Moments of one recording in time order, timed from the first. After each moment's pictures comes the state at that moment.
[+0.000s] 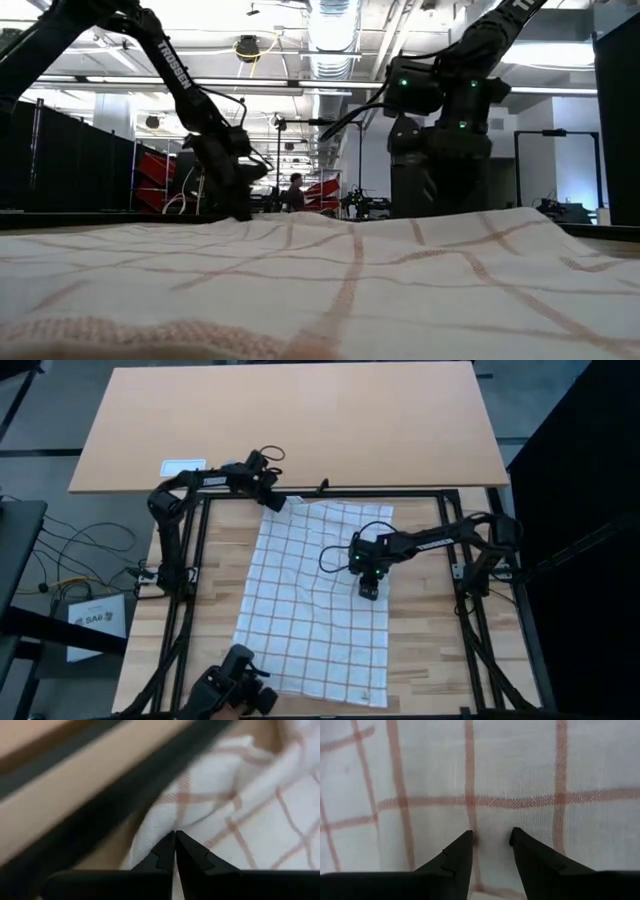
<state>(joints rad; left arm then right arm) 1.03 2.02 1.25 -0.40 0.37 0.01 -0.16 1.74 0.92 -0.48 -0.20 0.13</state>
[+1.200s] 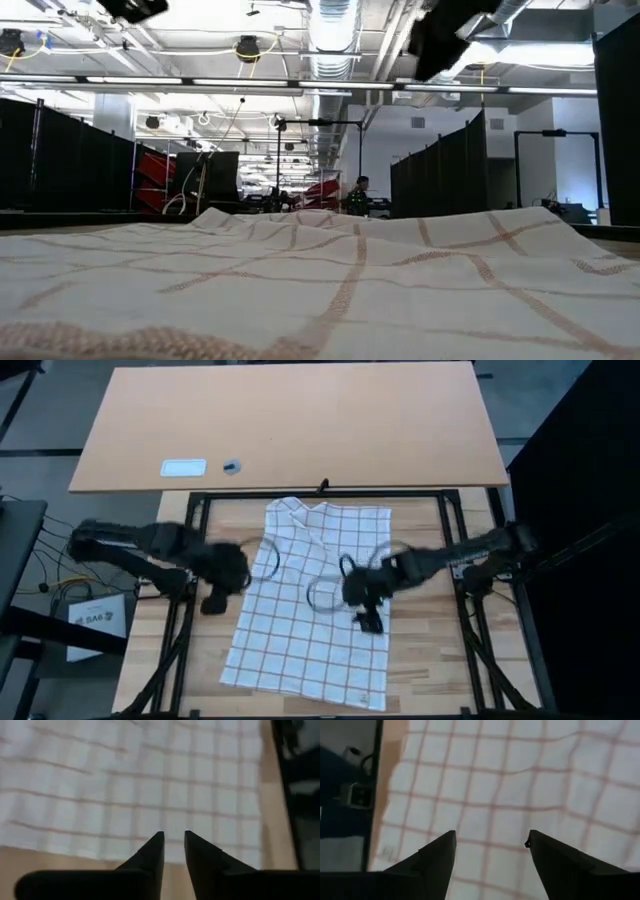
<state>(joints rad) -0.20 1.11 1.25 -1.23 0.06 -0.14 0.23 1.60 1.34 -0.77 -0.12 0.26</state>
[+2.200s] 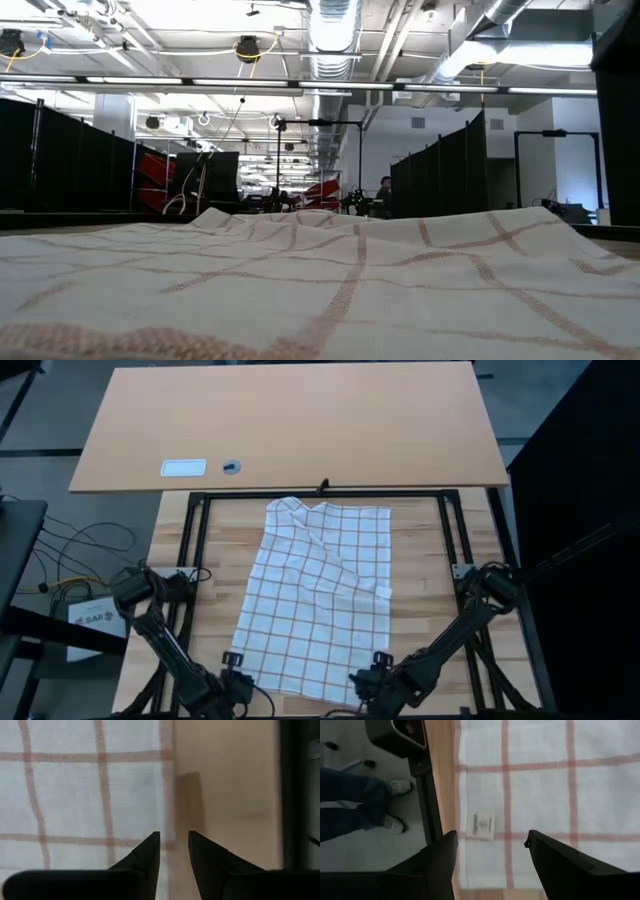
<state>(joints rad) -1.02 1.90 1.25 -0.85 -0.19 -0.84 0.78 2.00 1.46 -0.61 0.15 0.96</state>
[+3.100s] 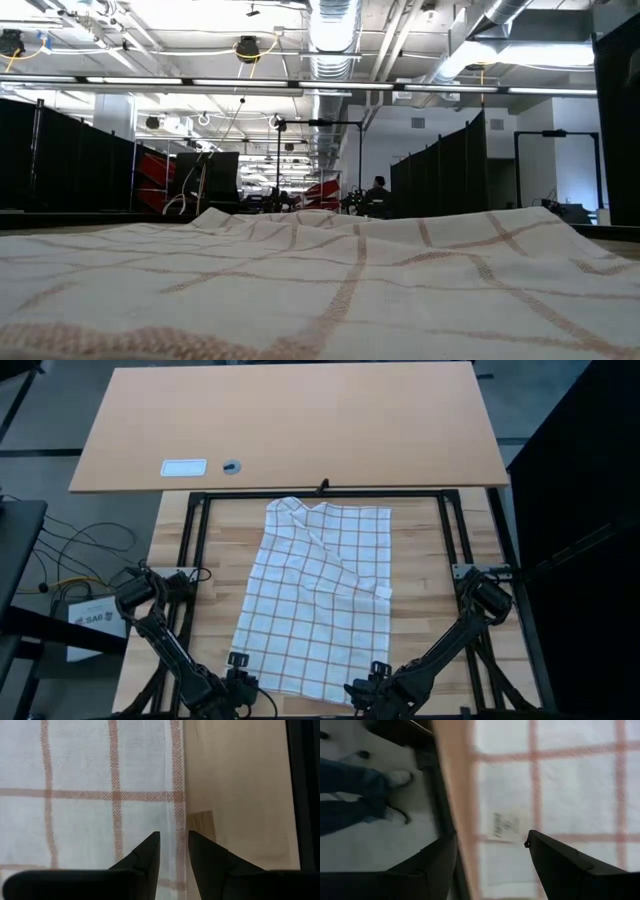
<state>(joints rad) -1.02 1.92 1.23 -0.77 -0.30 -0.83 0.79 2.10 1.56 -0.64 0.10 1.01</state>
